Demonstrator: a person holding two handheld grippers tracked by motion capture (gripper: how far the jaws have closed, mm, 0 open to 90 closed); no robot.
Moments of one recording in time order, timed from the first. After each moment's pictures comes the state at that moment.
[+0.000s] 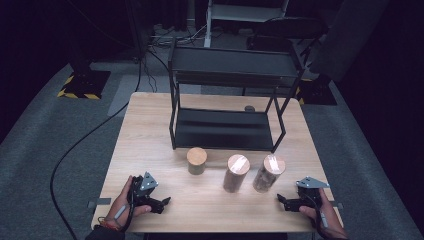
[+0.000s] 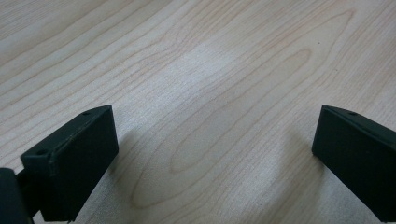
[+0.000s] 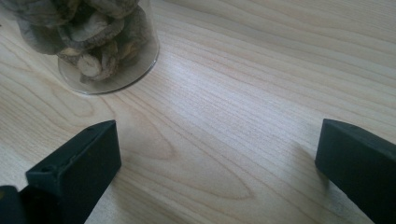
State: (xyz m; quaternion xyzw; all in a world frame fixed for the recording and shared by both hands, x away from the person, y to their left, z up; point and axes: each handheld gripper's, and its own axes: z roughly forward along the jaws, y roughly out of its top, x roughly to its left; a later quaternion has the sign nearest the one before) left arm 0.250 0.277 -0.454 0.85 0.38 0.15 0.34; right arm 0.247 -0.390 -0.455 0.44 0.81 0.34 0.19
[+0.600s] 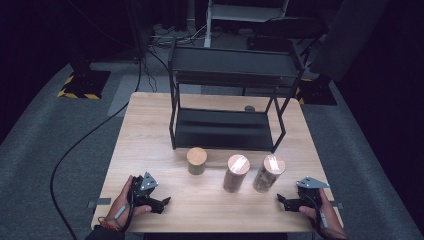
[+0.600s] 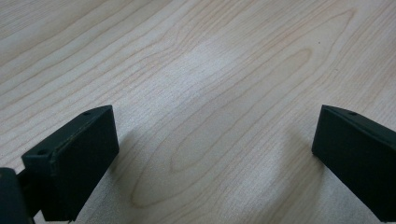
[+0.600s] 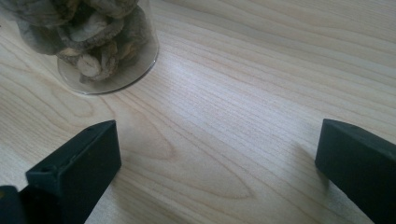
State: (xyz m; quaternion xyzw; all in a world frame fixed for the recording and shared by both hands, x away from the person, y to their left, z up) left arm 0.250 0.276 -0.452 0.85 0.38 0.15 0.34; right arm 0.246 -0.390 -0.455 0.45 0.80 0.34 0.20
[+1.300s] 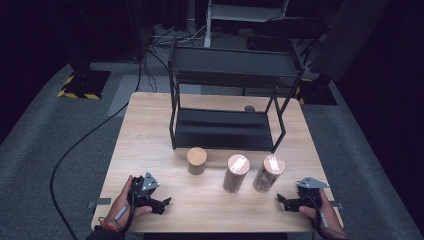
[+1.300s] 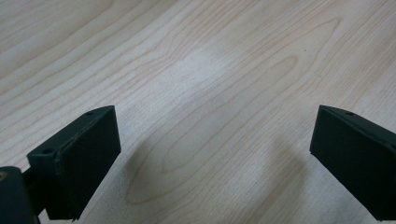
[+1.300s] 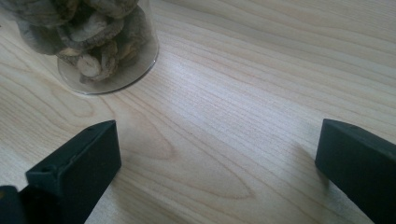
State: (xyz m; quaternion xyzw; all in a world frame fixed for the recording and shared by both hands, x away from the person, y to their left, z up) left arm 0.244 0.268 -0.442 0.85 0.38 0.16 0.33; right arm 0.246 -0.390 -0.455 0.45 0.80 0.34 0.20
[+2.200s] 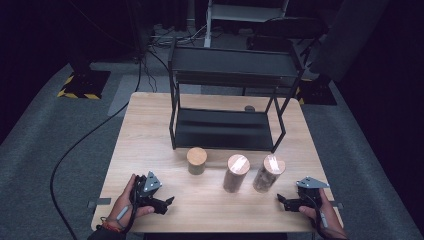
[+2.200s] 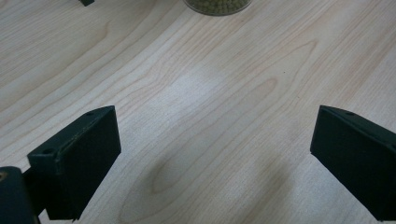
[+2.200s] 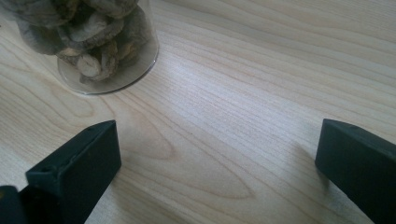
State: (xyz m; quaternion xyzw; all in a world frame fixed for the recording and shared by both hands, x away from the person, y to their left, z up) left arm 0.239 0.262 -0.436 0.85 0.36 0.17 0.35; right arm 0.246 -0.390 -0.455 0.45 0.80 0.34 0.20
